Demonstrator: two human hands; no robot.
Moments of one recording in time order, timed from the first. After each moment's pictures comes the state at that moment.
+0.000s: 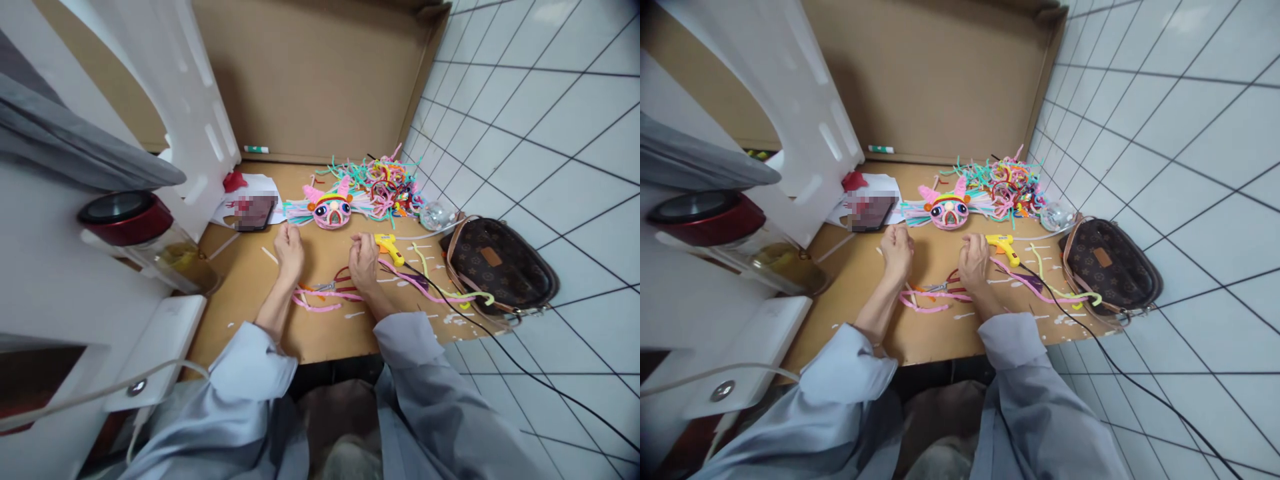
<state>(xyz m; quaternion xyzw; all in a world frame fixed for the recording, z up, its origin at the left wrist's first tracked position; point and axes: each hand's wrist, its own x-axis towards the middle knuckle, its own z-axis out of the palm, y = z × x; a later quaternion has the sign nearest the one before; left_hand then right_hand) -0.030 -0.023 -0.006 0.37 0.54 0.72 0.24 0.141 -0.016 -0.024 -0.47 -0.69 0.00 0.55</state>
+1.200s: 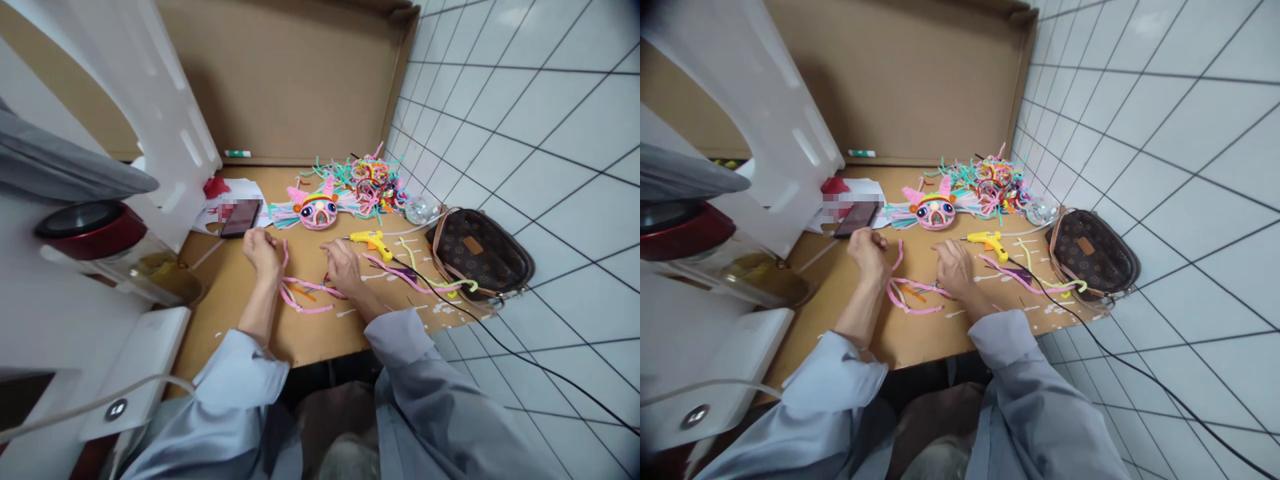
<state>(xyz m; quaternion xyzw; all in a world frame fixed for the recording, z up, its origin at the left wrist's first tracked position) -0.036 -0.023 0.019 0.18 0.50 0.80 0.27 0.138 -0.037 -0.020 -0.43 -0.82 0.04 0.37</state>
